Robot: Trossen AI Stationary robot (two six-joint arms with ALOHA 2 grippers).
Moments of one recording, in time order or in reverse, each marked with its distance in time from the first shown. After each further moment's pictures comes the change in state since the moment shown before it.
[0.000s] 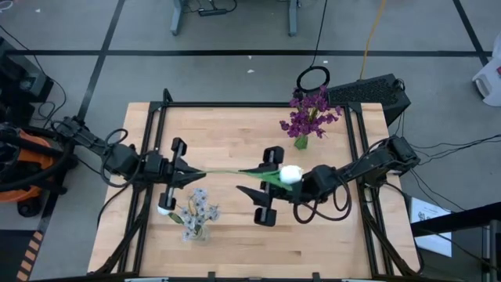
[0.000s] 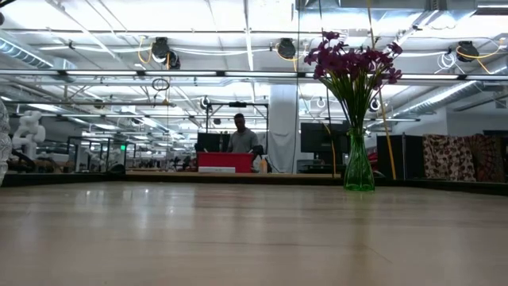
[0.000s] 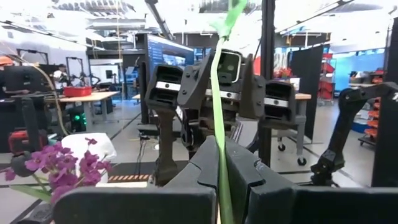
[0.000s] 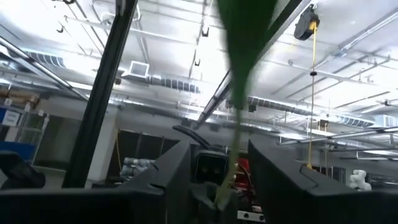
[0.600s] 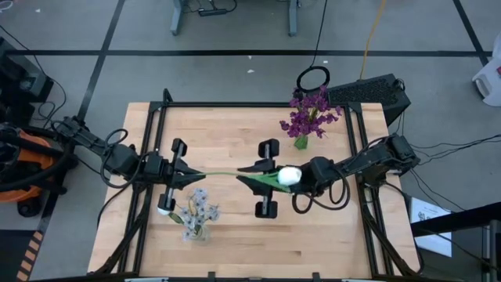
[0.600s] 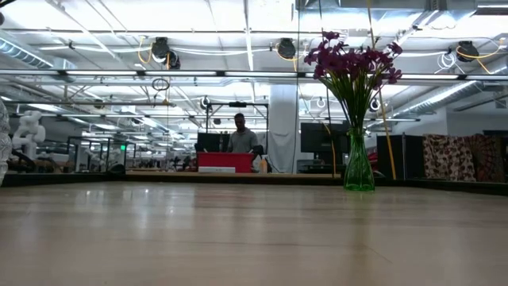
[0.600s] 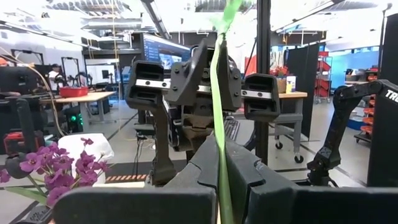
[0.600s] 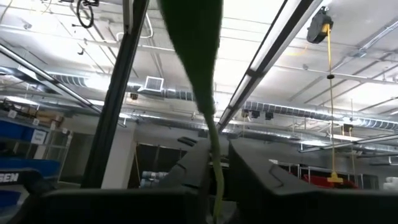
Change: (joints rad) left arm 0.000 0.000 0.000 -0.006 0.014 0.004; right arm -0.060 0.000 0.000 0.024 -0.129 0.110
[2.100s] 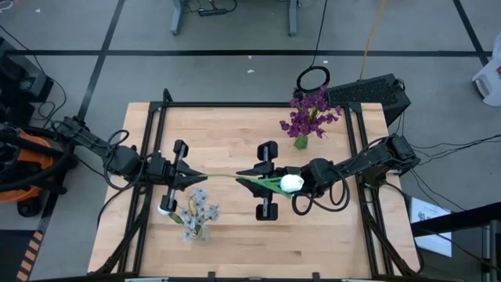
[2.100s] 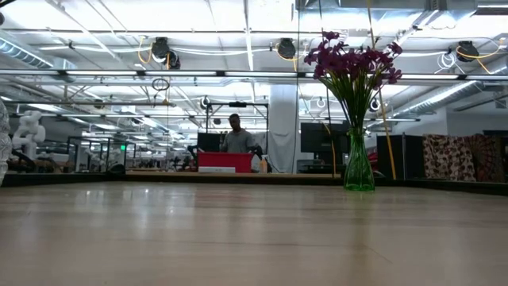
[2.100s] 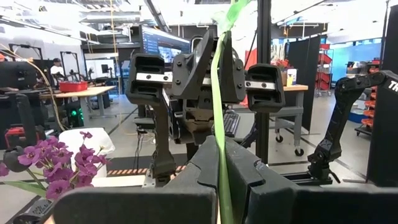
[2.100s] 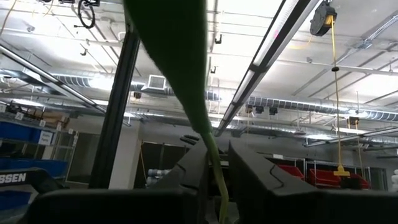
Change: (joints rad) left arm 0.000 0.010 0.001 -0.022 0.000 -0.007; right arm 0.003 0.000 0.000 -0.018 0.002 0.035
